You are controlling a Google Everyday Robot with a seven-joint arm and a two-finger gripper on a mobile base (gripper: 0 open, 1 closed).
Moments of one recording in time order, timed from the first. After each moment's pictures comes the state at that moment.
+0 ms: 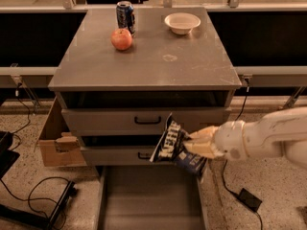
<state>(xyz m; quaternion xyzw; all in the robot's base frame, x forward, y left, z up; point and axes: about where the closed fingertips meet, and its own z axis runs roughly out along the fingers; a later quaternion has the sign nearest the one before) 0.465 -0.104 0.734 -0.46 0.74 0.30 0.39</state>
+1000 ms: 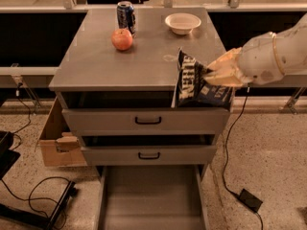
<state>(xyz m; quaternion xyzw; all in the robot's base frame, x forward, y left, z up) 0.538 -0.144 0.916 -0.61 0.65 0.14 0.42</state>
